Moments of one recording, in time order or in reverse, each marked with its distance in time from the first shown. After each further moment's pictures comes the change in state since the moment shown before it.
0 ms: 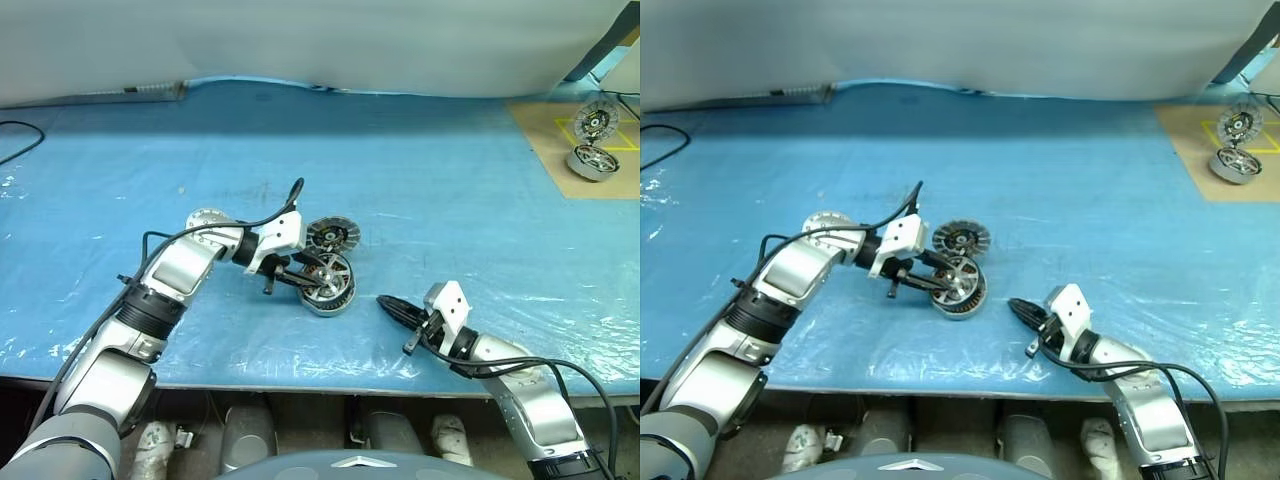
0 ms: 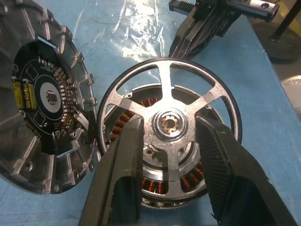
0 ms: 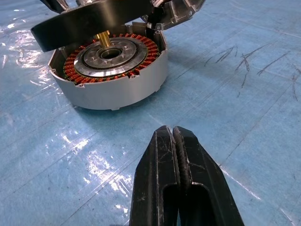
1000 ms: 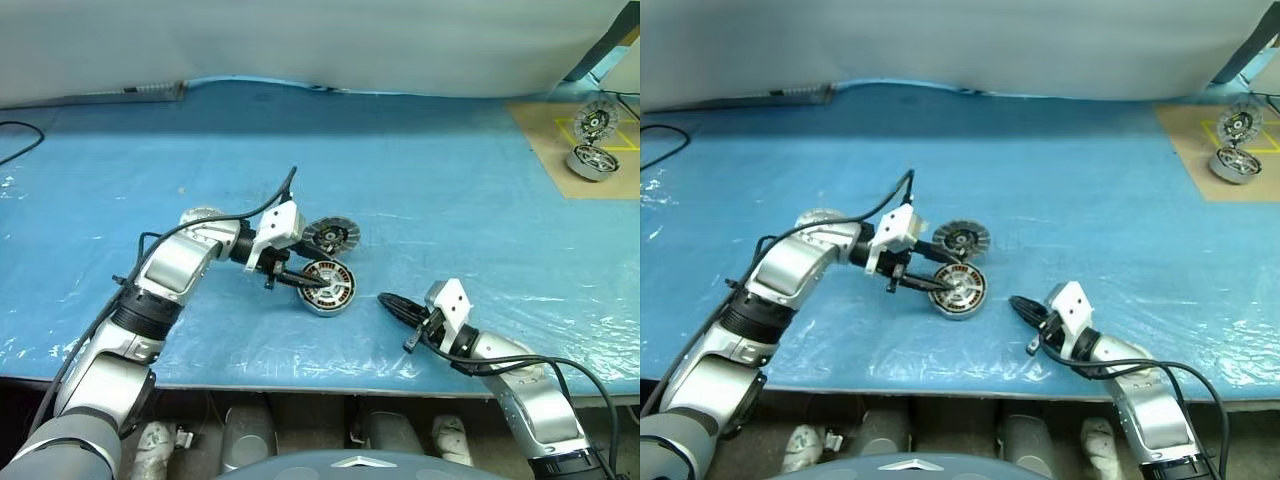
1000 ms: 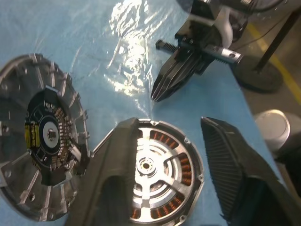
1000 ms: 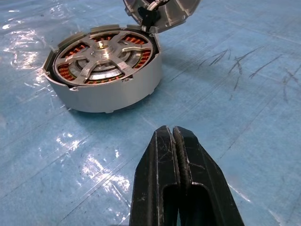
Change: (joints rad) left arm 0.046 0.006 0.087 -0.142 -0.170 0.148 -0.015; right arm -0.010 -0.004 -0.010 0.002 0.003 0.003 -0.010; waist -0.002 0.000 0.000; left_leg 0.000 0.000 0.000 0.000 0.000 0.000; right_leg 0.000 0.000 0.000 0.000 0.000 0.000
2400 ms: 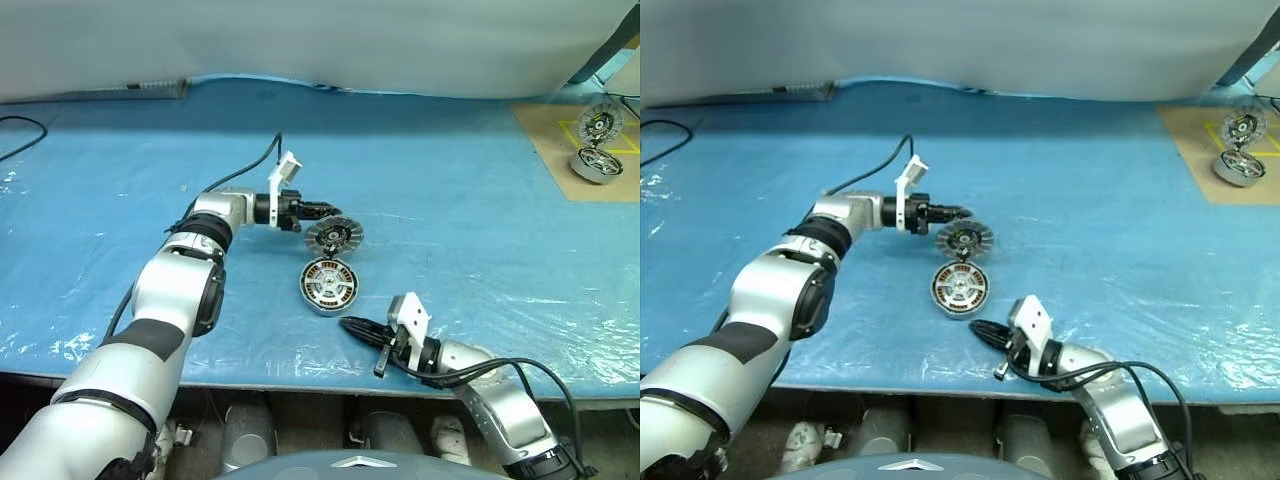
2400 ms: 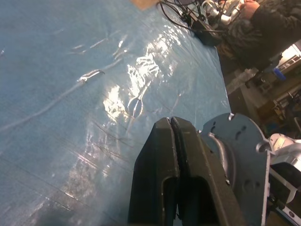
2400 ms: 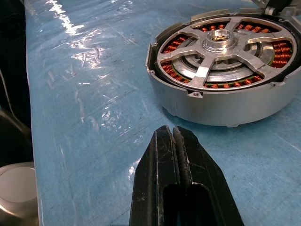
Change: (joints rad) left arm -0.610 -0.317 0.262 1.343 0.146 -0.081 -0.060; right arm 0.004 0.044 0.175 -0.034 -0.002 0.058 0.050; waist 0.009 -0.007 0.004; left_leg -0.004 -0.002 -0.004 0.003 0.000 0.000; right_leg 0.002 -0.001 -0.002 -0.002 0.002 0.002
